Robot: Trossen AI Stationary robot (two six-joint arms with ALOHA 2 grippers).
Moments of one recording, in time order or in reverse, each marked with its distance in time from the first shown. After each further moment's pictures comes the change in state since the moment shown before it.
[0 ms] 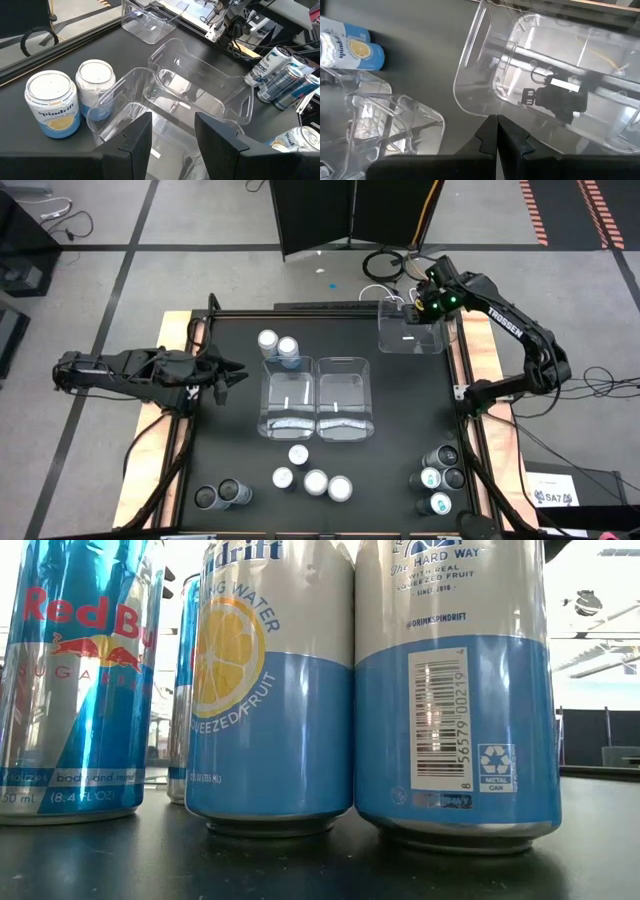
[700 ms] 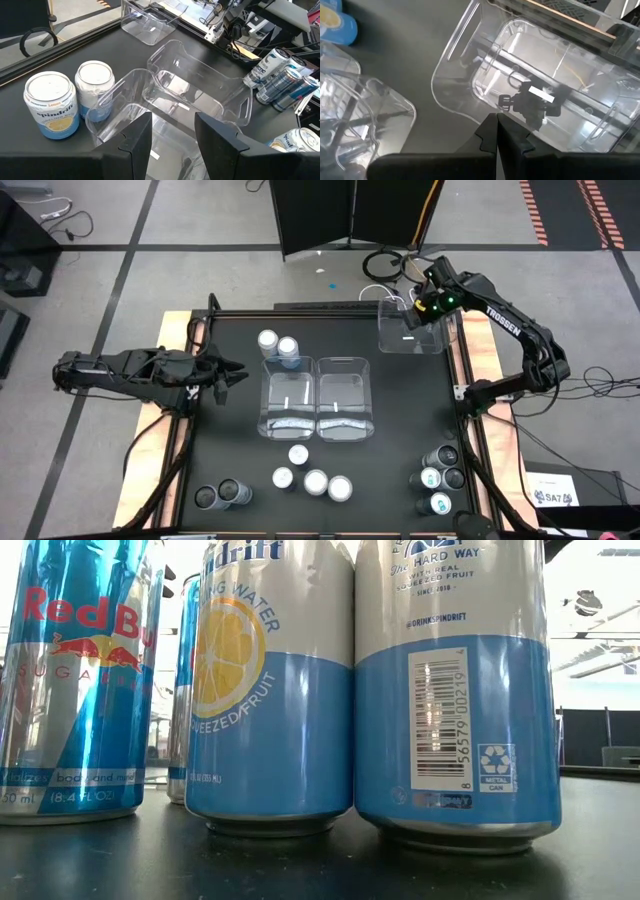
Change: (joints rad) left arm 0.000 0.000 0.000 0.006 0.000 -0.002; right arm 0.001 0.015 0.000 -0.009 0.079 -0.206
